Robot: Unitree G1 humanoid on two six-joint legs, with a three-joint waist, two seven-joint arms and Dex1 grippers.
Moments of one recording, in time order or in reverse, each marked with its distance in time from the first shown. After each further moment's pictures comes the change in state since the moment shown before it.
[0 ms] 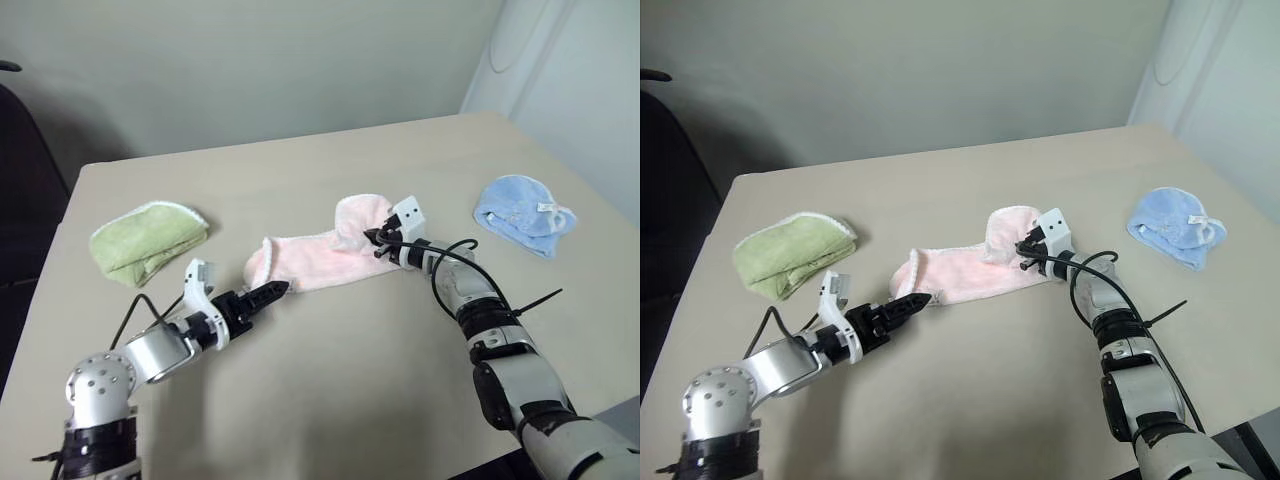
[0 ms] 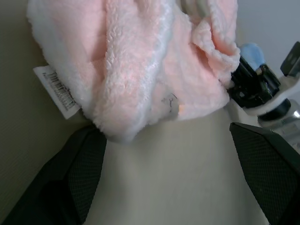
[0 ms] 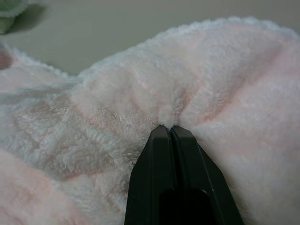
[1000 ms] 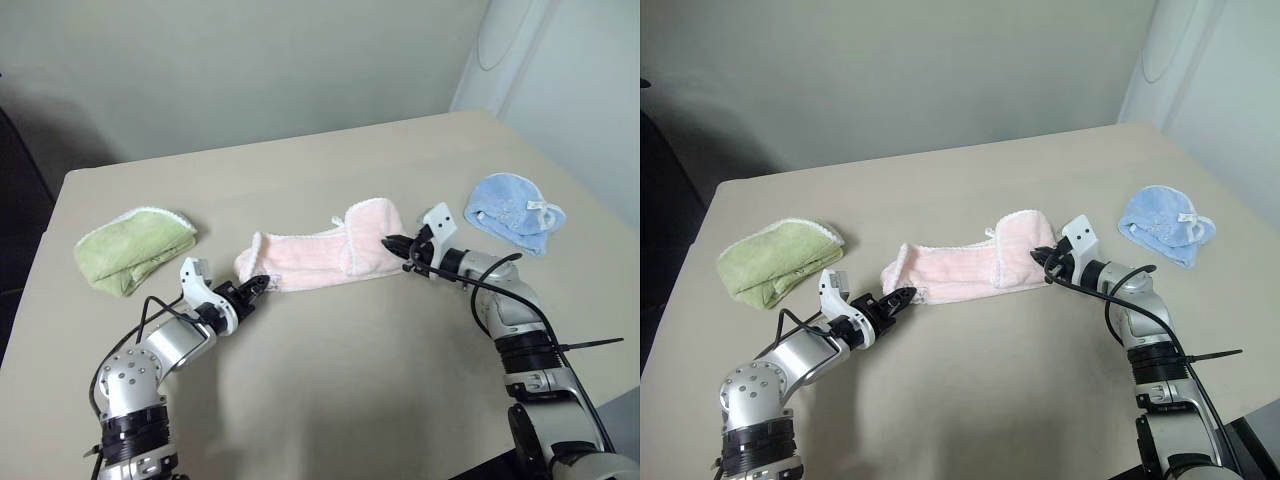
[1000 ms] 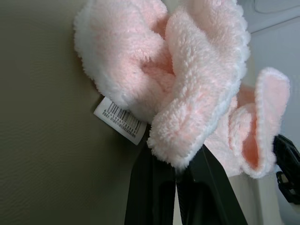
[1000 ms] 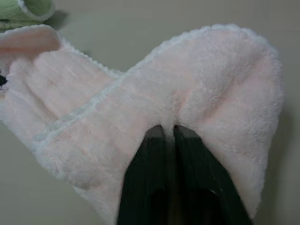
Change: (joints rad) left arm 0.003 -0.128 0.098 0.021 0.086 -0.101 0.059; right arm 0.240 -0.140 0.002 -0.497 0.076 0.201 0.116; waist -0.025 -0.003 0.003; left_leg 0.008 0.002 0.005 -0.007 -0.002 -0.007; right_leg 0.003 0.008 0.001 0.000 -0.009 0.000
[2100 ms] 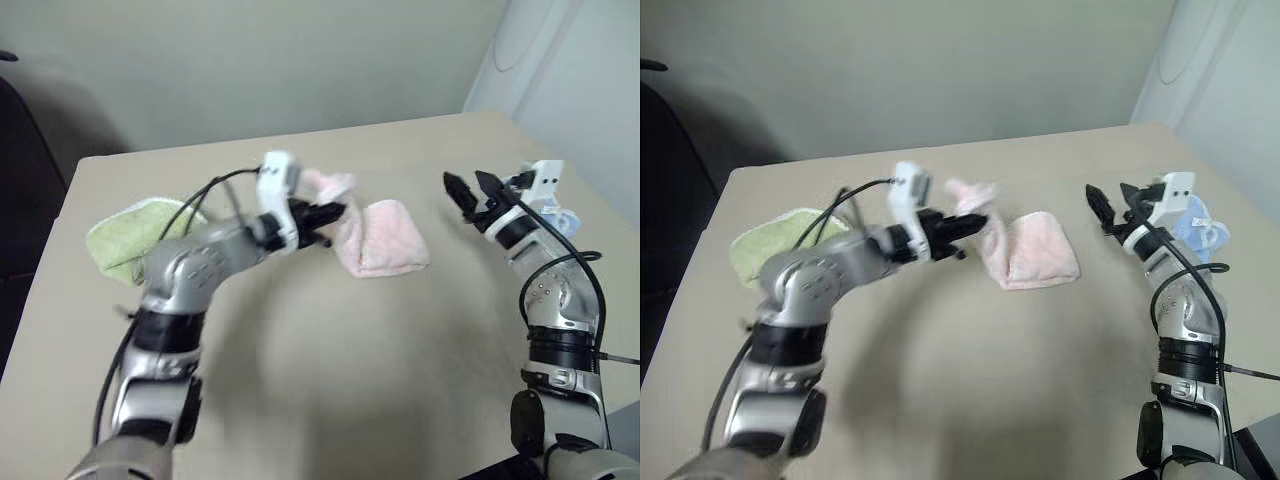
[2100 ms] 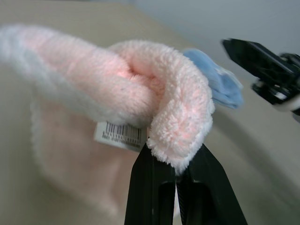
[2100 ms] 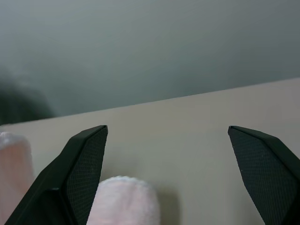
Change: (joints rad) left arm -0.627 0.073 -0.541 0.086 0.525 -0.067 -0.486; right arm -0.017 0.012 -0.392 -0.096 0.267 0.019 -0.278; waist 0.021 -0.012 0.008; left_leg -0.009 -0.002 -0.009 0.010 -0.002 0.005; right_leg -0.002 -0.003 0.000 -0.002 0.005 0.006
